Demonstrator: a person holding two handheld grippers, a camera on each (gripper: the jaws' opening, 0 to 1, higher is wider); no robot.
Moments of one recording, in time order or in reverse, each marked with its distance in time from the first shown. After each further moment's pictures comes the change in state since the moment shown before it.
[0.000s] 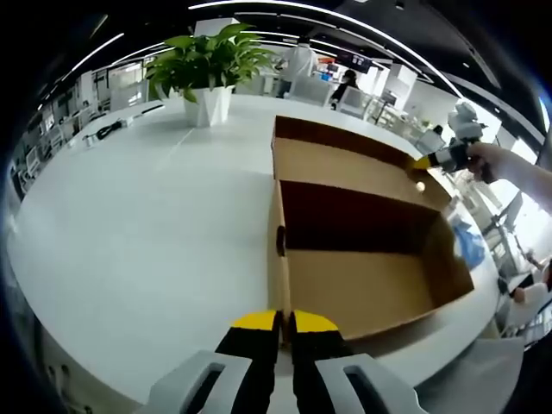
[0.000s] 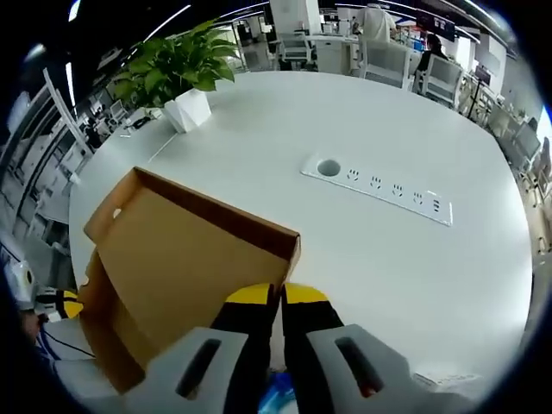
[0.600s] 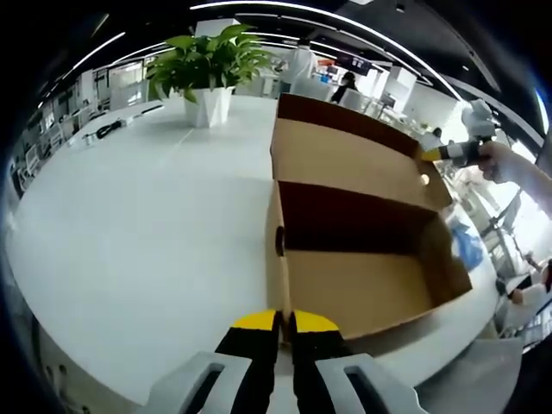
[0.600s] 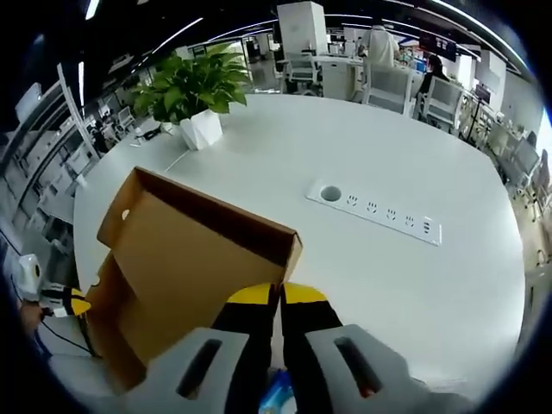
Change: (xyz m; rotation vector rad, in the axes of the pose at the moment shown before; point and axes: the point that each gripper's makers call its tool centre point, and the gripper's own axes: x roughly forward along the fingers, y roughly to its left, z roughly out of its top) left arm 0.000 0.000 0.000 -0.002 -0.009 -0.009; right arm -0.033 0.011 0.028 -0.051 -0.101 0.004
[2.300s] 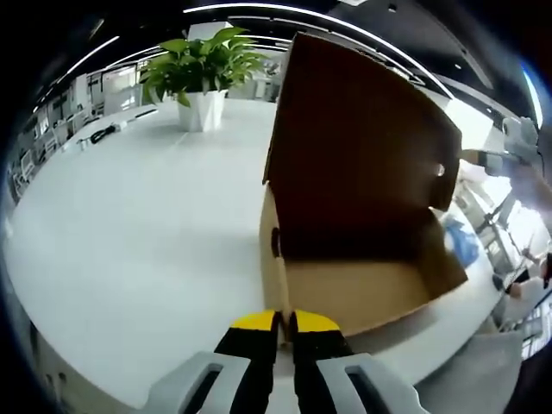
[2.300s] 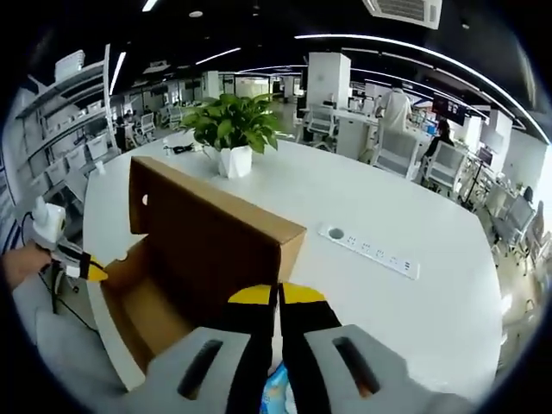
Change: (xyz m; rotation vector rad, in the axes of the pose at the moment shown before) left arm 0.002 0.002 0.000 0.021 -0.015 -0.029; right arm -0.092 0.053 -0.018 -0.213 -0.236 -0.014
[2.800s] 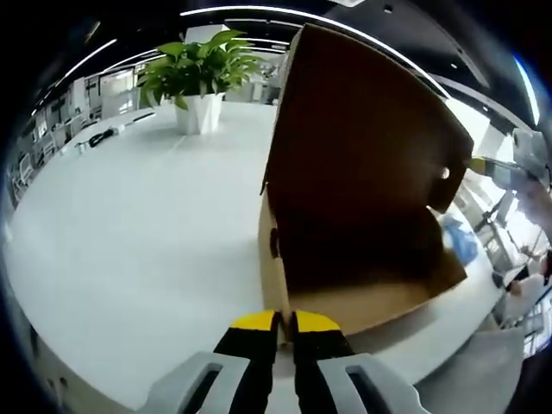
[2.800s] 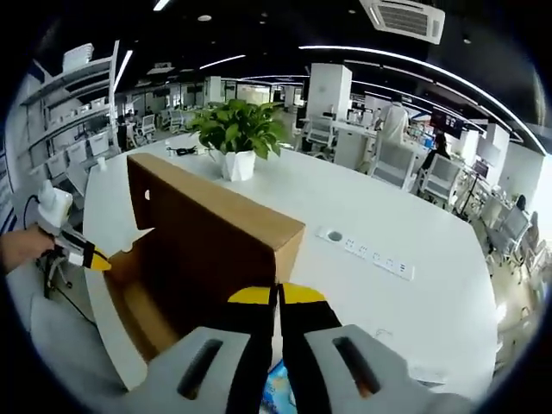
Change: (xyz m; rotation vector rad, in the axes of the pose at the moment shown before) left arm -0.006 -0.008 0.000 0.014 -0.015 -0.007; right arm -0.021 0.013 -0.013 -0.028 -0.049 -0.019
